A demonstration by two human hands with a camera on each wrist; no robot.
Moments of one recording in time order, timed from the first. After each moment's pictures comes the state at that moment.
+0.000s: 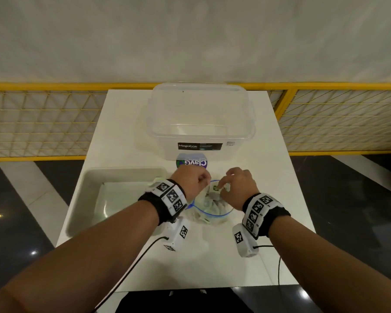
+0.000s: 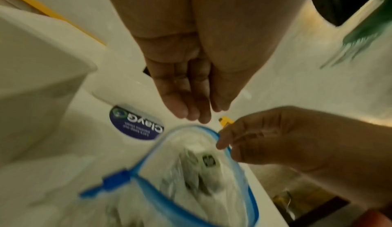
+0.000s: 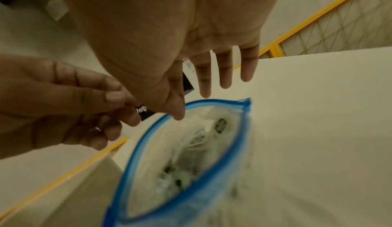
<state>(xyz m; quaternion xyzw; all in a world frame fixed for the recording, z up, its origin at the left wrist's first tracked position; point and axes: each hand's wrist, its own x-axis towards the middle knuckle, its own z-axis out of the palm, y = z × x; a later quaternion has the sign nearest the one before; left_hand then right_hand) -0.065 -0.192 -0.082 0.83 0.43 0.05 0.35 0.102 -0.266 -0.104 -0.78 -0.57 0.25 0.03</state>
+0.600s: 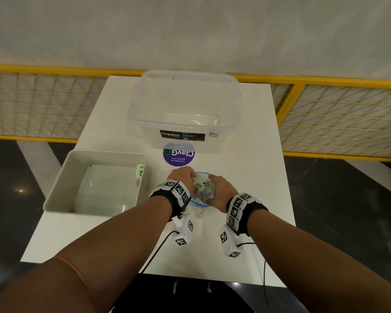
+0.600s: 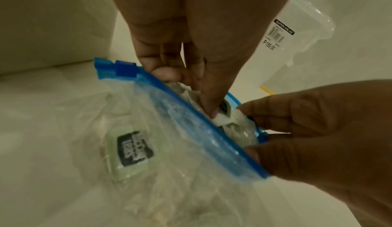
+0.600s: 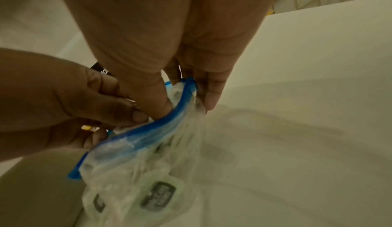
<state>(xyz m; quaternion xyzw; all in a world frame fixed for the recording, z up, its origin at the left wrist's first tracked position) 0.000 -0.216 -0.153 0.72 0.61 -0.02 0.33 0.144 -0.282 -0.152 -0.71 -0.58 0.40 0.03</state>
